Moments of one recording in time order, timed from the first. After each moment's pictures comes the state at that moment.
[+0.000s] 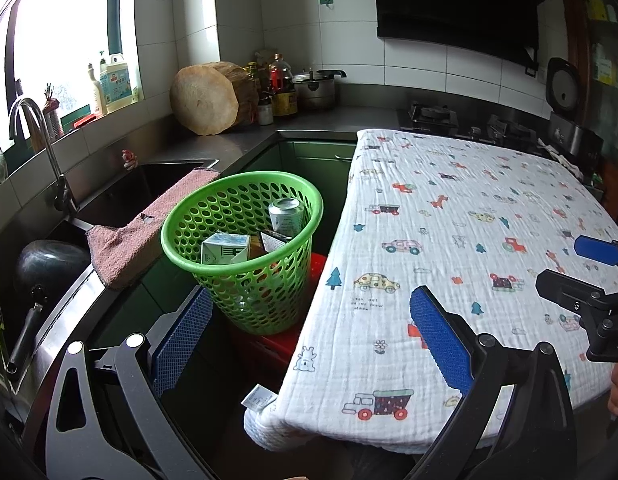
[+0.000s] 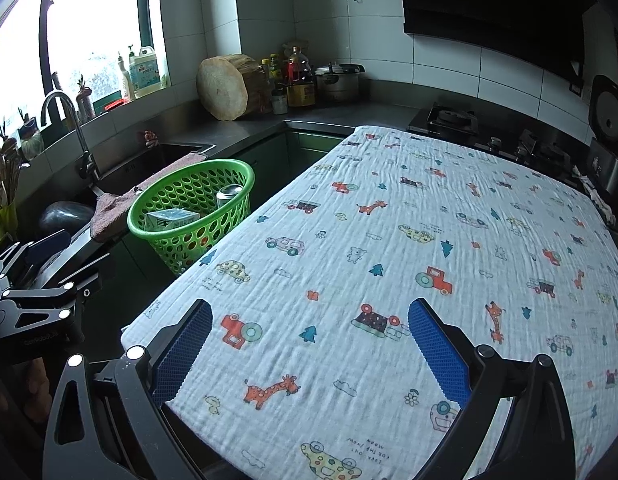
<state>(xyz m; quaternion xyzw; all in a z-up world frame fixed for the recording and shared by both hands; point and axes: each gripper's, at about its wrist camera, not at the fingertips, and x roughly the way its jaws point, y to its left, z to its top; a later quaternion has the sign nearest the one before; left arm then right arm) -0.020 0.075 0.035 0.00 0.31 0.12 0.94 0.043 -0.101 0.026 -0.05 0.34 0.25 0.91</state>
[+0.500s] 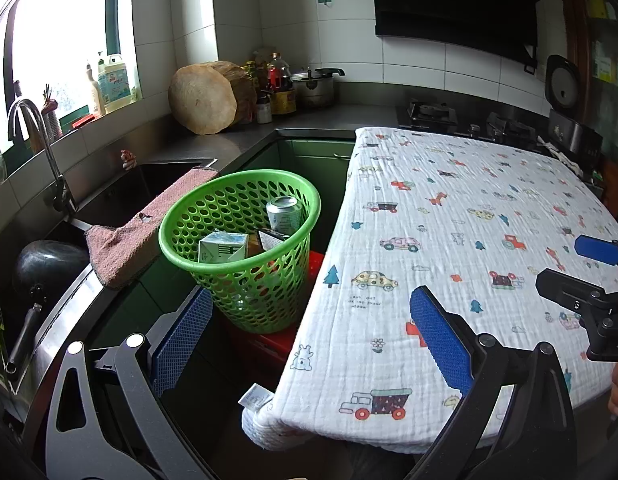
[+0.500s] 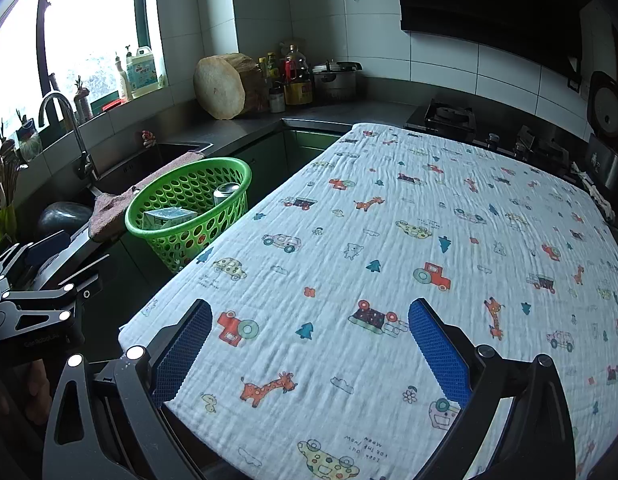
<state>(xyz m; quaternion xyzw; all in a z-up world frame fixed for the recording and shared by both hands) -0.019 0.072 0.031 0.00 0.31 0.12 0.94 0.044 -0.102 0.024 -0.05 0.35 0.24 0.90</state>
